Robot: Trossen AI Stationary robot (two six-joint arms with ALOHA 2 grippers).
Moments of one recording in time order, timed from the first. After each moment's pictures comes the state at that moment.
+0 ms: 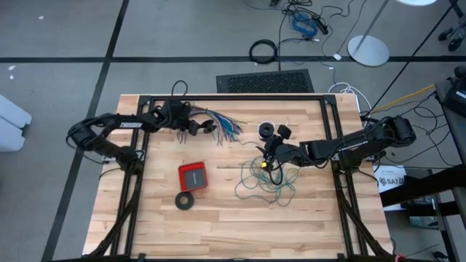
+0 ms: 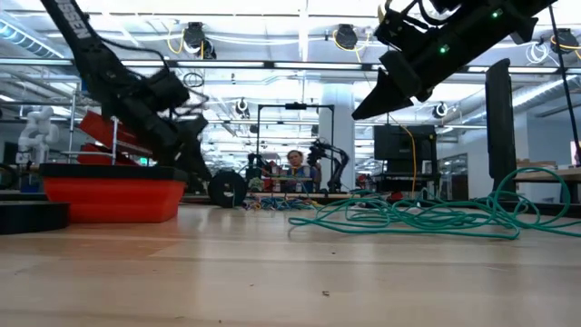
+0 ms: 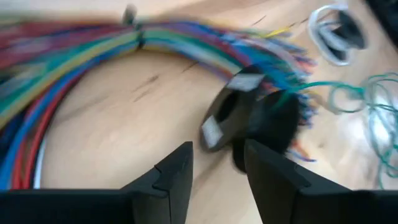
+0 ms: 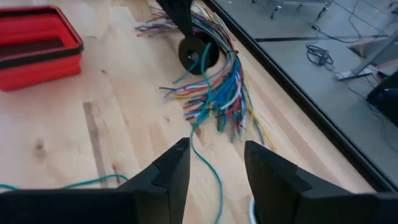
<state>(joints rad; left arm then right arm) 0.79 1.40 0.48 0.17 0.37 -0.36 0.11 1.33 0.69 0.04 0.63 0.15</state>
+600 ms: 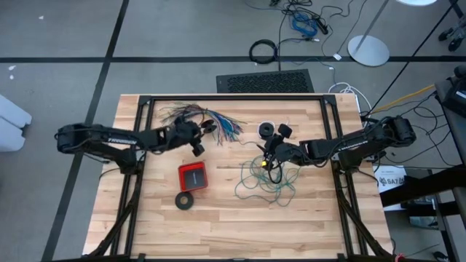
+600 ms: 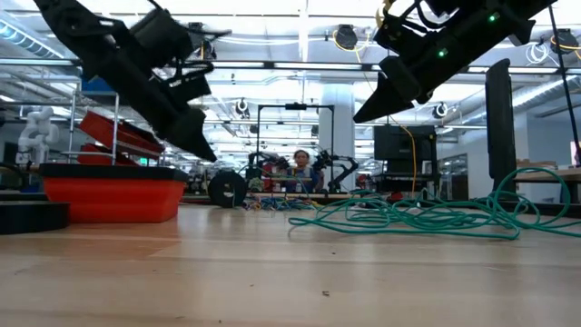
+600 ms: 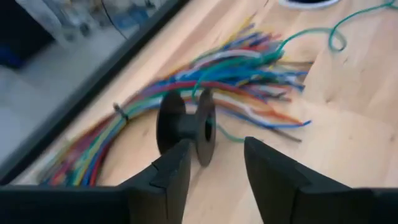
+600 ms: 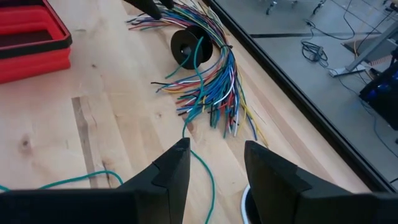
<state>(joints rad) 0.23 1.24 0.48 0.09 -0.40 -0.05 0.10 1.33 0.69 0.03 0.63 0.15</state>
